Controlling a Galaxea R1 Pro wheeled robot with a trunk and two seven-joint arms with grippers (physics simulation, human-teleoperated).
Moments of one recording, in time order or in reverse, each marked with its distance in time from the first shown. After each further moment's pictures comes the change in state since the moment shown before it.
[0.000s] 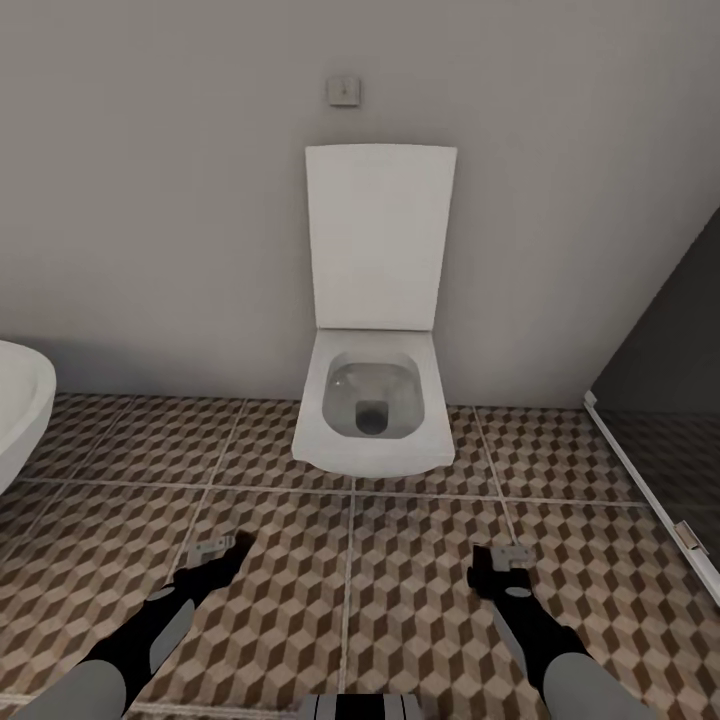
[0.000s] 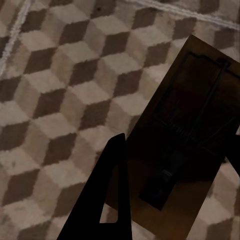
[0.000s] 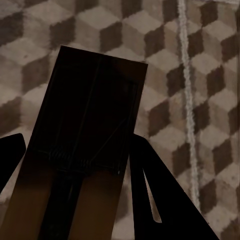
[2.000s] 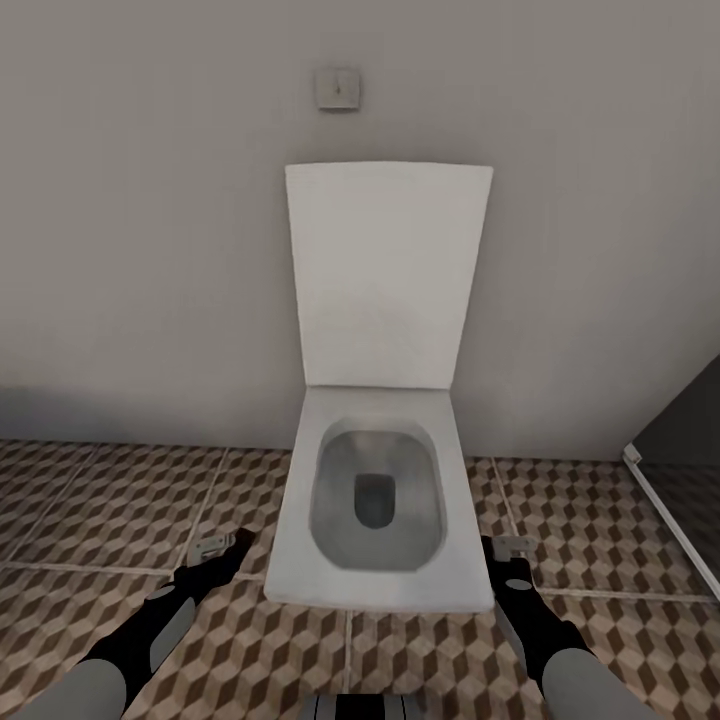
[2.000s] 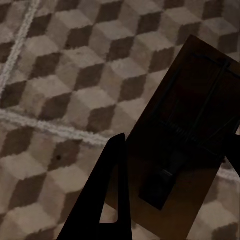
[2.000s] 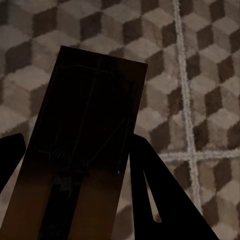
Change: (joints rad) left arm 0.000 0.000 0.003 -0.007 0.000 0.000 0.001; right arm 0.000 0.004 0.001 -0.047 0.001 -0.005 -0.001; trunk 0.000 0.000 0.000
